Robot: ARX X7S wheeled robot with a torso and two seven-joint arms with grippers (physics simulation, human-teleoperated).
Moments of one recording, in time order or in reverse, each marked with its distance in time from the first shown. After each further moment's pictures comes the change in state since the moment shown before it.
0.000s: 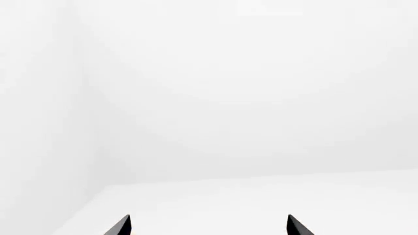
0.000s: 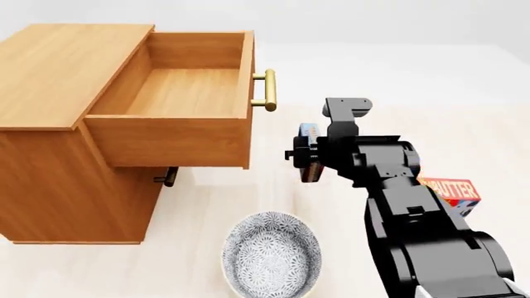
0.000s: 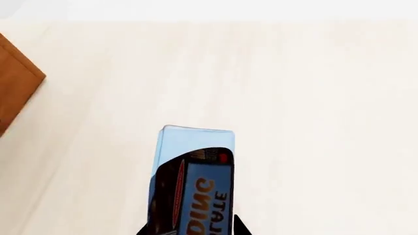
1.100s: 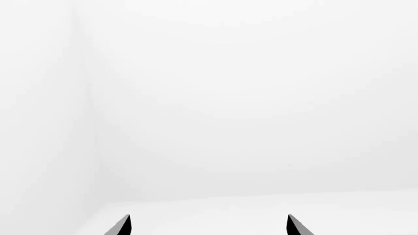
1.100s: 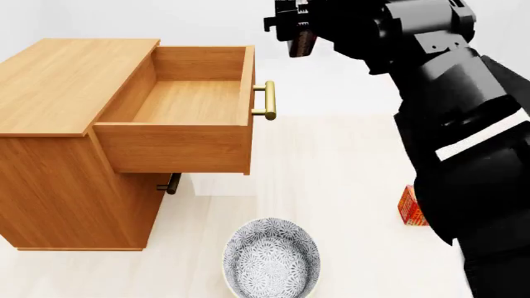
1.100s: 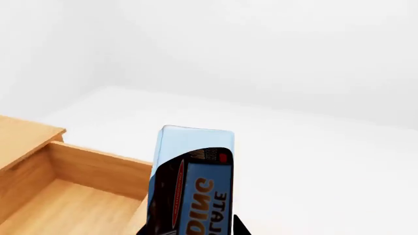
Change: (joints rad) left arm -0.003 -0.021 -0.010 0.044 -0.013 -0.014 0.000; right arm 0.470 -0.002 -0.858 -0.042 0.897 -0.092 0.188
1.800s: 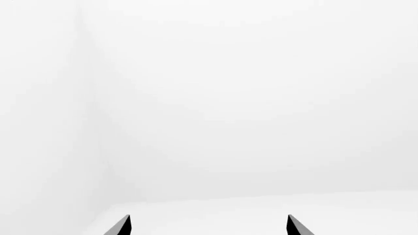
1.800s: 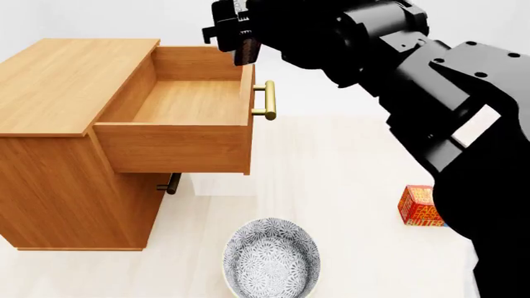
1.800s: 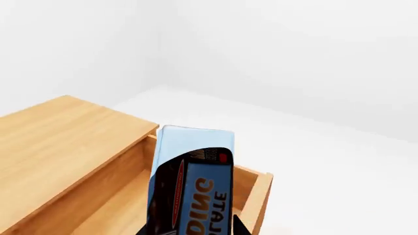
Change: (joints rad) left arm 0.017 -0.068 -0.017 0.097 -0.029 -0.057 -0.011; right arm 0.046 -0.001 -0.568 -0.262 0.659 -0.163 0.117
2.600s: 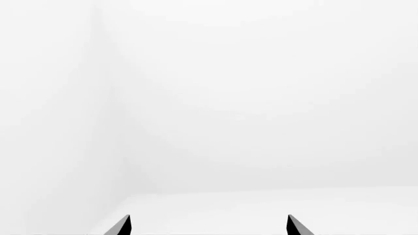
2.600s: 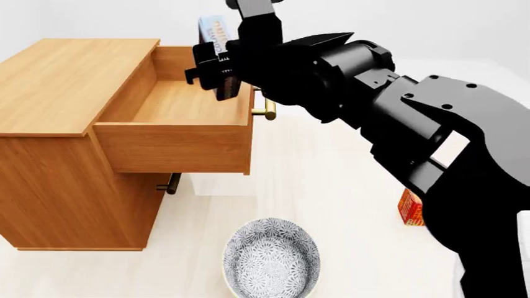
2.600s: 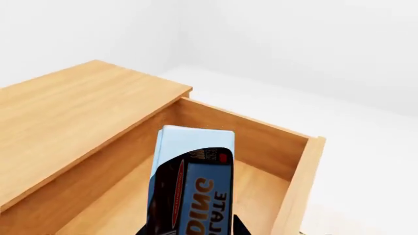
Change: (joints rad) left arm 0.041 -0.080 -0.010 0.065 -0.009 -0.033 -0.010; right arm -0.091 0.000 -0.019 -0.122 0.029 -0.030 0.038
